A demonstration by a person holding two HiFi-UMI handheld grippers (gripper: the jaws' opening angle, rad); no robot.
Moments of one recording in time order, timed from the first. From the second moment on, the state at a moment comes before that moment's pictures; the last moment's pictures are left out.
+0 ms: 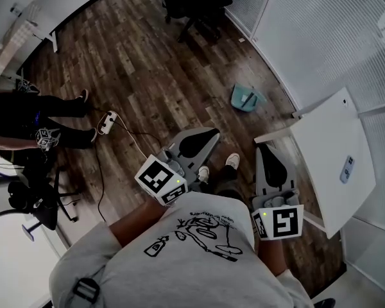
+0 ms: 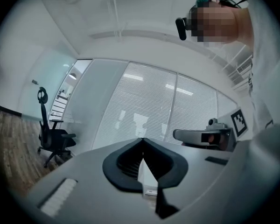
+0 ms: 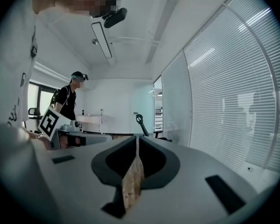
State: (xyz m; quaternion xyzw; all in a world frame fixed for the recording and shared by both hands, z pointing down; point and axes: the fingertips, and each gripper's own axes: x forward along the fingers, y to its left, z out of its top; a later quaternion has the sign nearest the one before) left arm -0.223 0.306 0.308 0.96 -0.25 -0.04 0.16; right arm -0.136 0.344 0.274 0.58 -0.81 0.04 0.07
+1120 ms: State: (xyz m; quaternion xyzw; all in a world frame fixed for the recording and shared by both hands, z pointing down) left arm 0.005 0.242 0.288 0.97 -0.22 -0.06 0.12; right arm 0.092 0.291 0.268 0.61 -0.79 0.02 0.05
